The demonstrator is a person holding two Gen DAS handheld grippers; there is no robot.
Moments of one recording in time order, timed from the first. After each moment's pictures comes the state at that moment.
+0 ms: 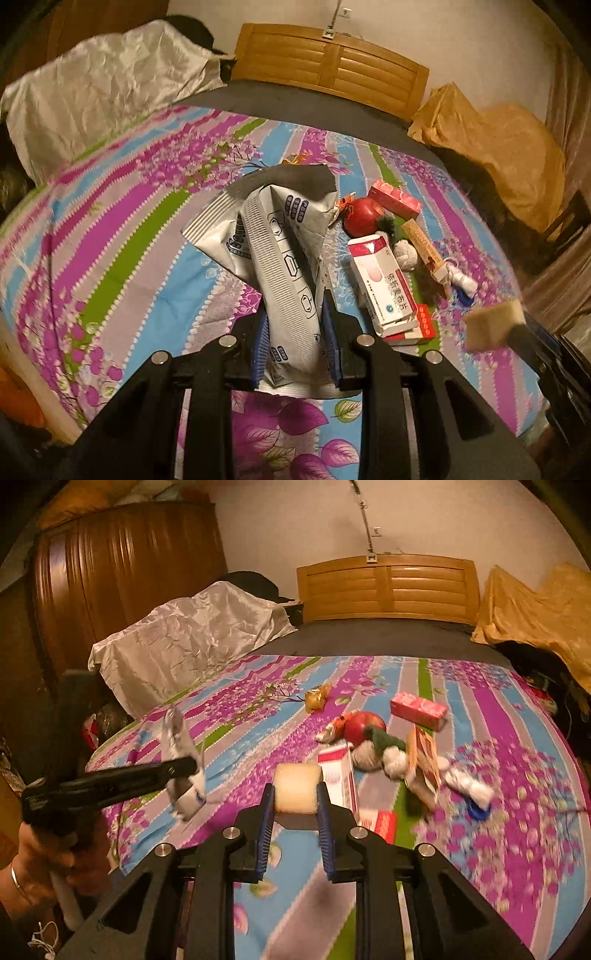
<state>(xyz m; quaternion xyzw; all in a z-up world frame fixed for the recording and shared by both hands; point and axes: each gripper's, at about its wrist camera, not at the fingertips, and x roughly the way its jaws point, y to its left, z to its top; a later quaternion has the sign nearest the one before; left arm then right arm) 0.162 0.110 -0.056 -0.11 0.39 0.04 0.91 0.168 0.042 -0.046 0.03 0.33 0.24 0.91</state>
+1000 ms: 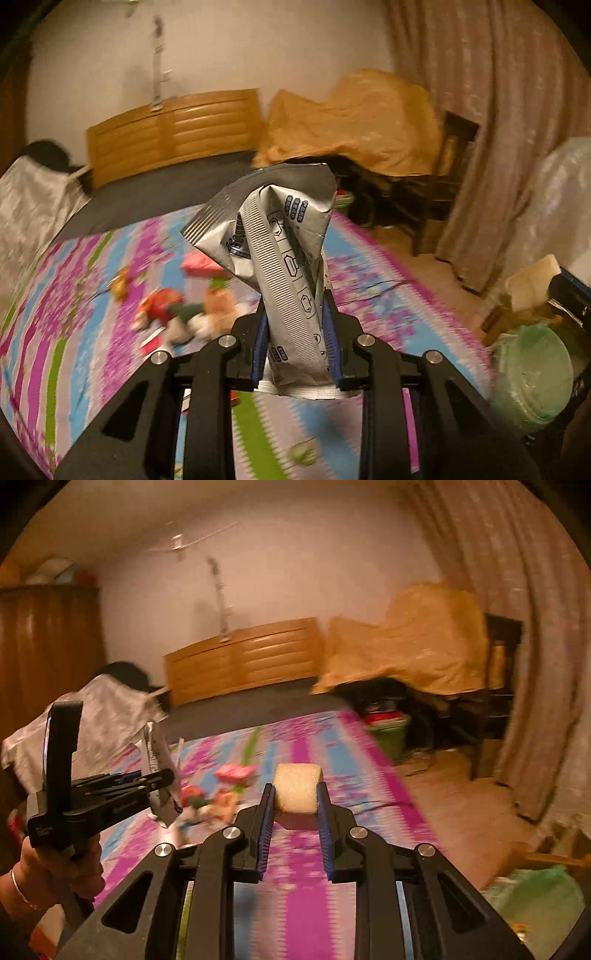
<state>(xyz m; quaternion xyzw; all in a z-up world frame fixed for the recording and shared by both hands) 0.161 -0.164 0.036 0.06 0.29 -0.18 0.94 0.031 -0.229 0.062 0.09 0.20 -0.05 0.97</state>
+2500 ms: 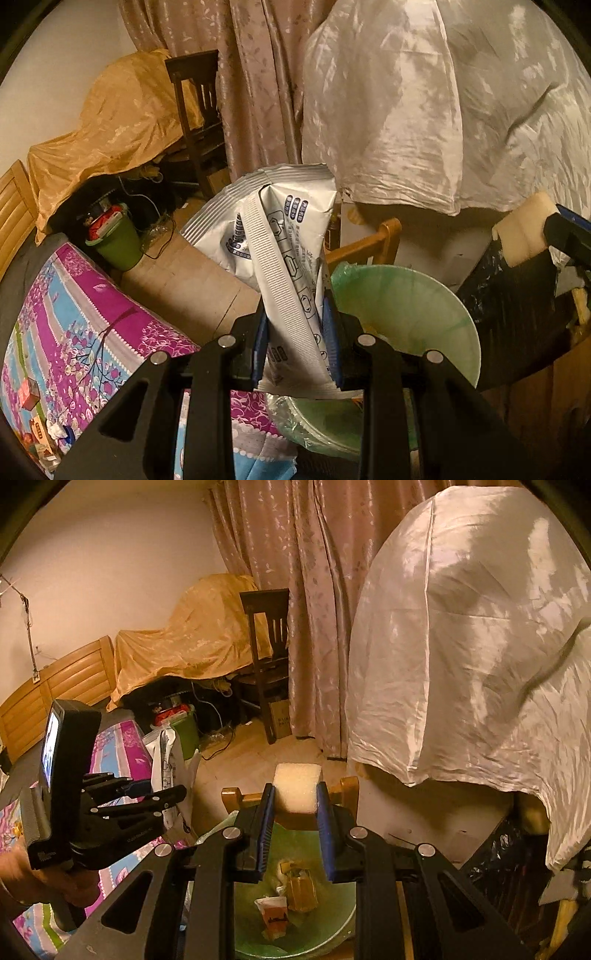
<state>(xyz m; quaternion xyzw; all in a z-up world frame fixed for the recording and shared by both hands) 0.025 -0.536 -0.033 0.26 0.30 -0.50 0.77 -0.204 -0.472 0.009 0.16 0.23 -0.39 0.88</state>
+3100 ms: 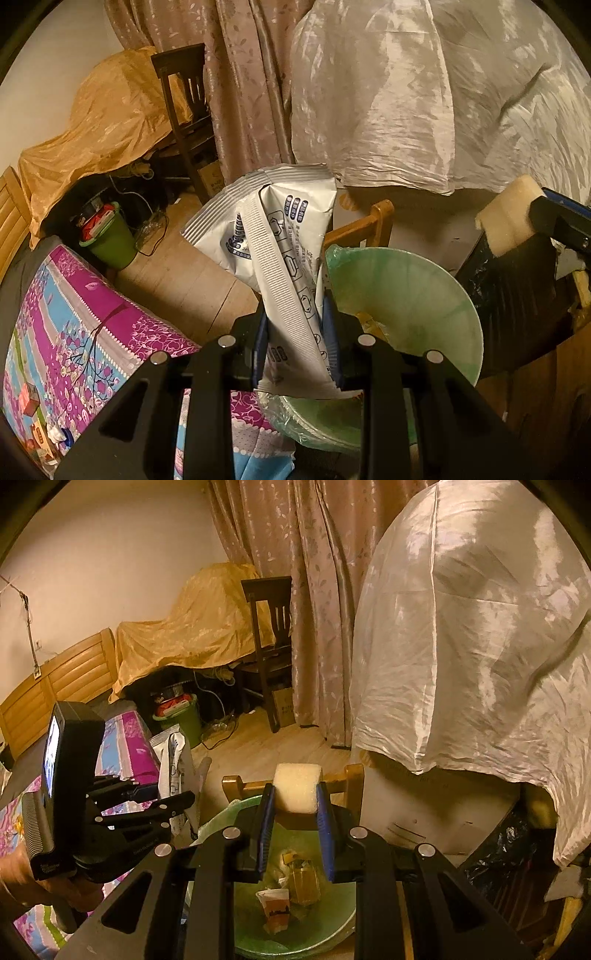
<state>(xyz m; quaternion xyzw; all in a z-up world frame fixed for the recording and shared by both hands) 0.014 -0.543 -0.048 0.28 0.30 -0.51 0.76 -0.191 -0.474 -0.003 0.17 0.25 -0.38 0.88</state>
